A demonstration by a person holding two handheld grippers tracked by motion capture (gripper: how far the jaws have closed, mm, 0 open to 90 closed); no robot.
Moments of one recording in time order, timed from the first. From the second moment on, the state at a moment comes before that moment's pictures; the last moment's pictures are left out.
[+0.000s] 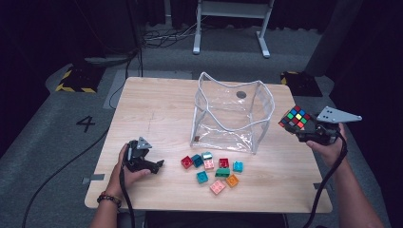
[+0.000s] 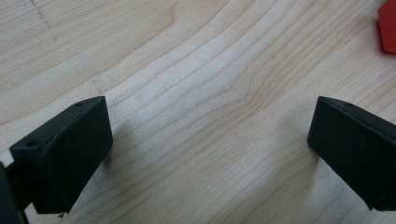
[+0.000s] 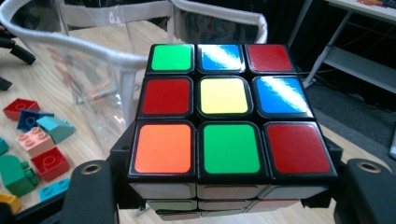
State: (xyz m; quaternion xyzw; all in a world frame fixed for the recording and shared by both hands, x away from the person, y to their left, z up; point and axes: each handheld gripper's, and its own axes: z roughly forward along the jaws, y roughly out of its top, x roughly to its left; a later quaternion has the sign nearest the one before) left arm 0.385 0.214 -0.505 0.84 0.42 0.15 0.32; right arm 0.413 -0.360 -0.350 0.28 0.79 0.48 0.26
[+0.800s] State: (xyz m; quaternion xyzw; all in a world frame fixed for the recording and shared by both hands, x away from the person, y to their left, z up) left arm 0.385 0.214 -0.505 0.84 0.42 0.15 0.32; right arm 0.429 -0.344 -0.296 0.26 0.78 0.50 0.29
